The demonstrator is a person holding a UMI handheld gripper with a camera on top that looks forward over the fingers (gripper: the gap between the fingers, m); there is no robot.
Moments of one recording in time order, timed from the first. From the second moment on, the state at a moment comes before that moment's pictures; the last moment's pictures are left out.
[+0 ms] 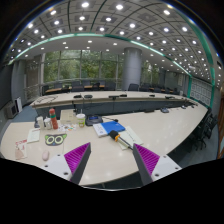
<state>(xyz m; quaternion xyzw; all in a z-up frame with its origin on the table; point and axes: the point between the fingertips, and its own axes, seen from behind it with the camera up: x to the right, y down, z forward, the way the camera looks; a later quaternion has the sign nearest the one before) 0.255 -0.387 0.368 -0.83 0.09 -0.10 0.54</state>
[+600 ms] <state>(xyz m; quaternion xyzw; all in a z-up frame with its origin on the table) 0.114 -0.340 0.159 -0.87 0.07 -0.06 0.49</state>
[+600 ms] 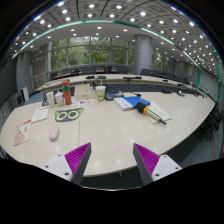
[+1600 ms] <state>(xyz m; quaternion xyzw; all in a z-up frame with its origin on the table) -0.183 -0.104 -0.011 -0.89 -0.03 0.00 0.45</state>
